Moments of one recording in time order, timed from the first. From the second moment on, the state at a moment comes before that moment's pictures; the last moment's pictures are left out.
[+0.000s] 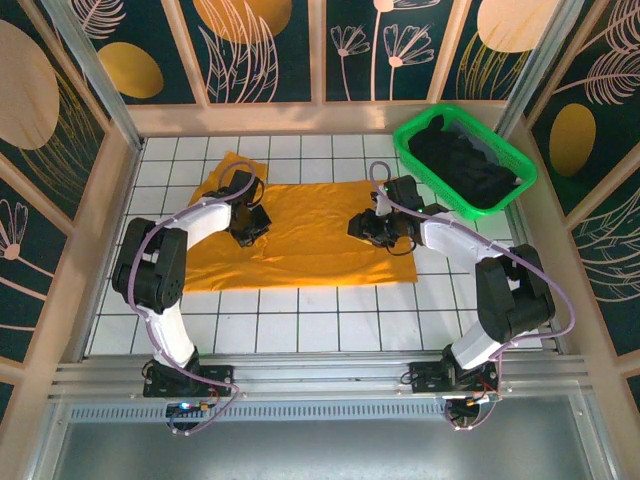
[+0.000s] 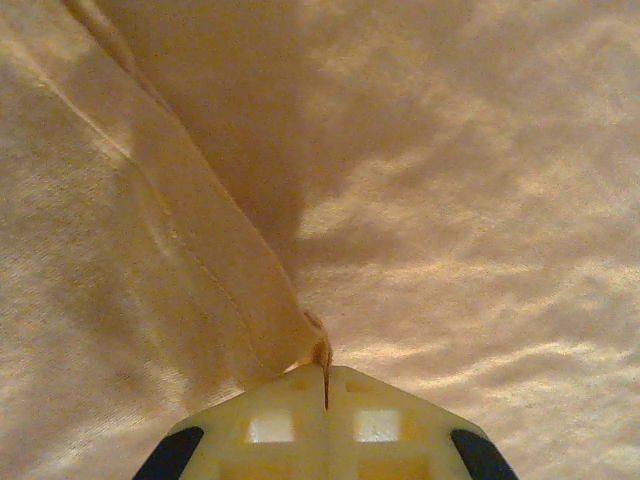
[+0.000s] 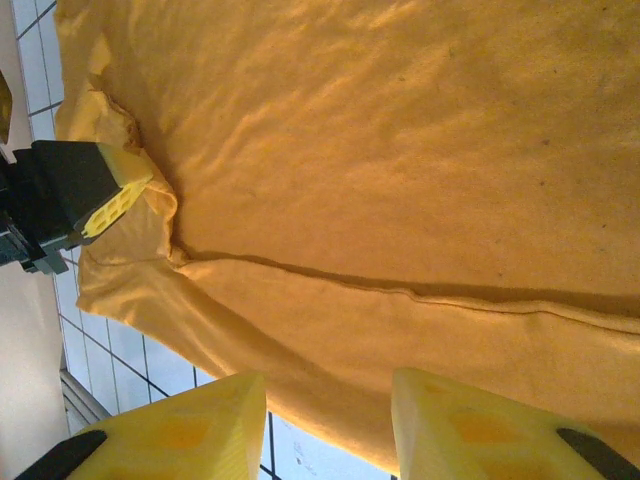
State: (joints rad) left arm -0.33 1.85 1.19 -0.53 0.12 -0.89; right arm 0.41 1.58 1.00 -0.37 -0.52 0.63
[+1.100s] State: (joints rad) left arm -0.12 1.59 0.79 -0.43 0.08 -0.94; right arm 0.33 1.61 0.82 -0.48 -0.30 0.60
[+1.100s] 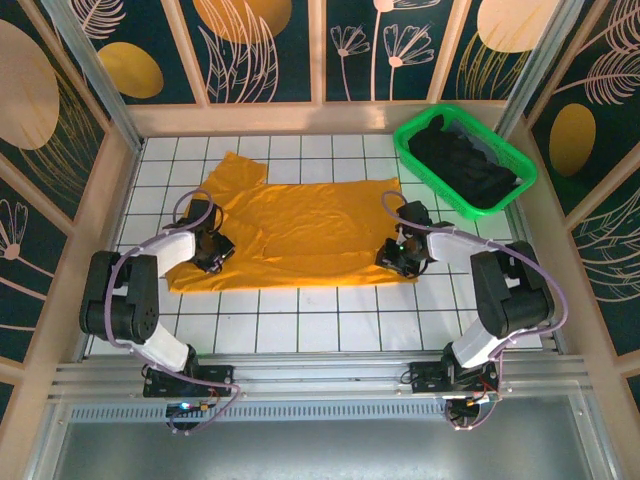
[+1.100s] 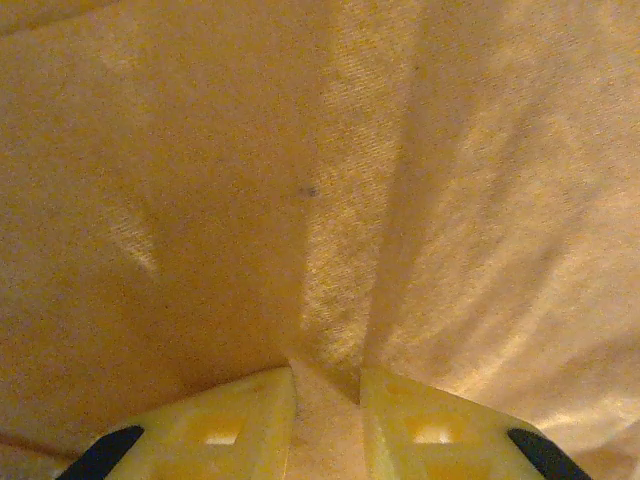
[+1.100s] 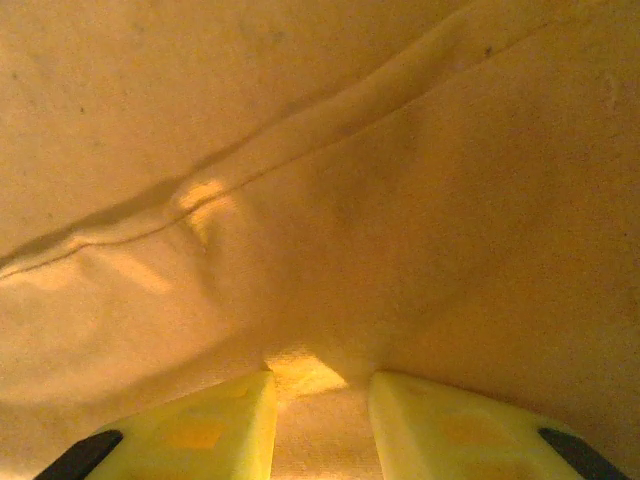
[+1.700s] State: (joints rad) left arm -0.12 1.33 0.56 -0.45 0.02 -0.97; right arm 0.42 1.47 0.69 -0.69 -0.40 0.68
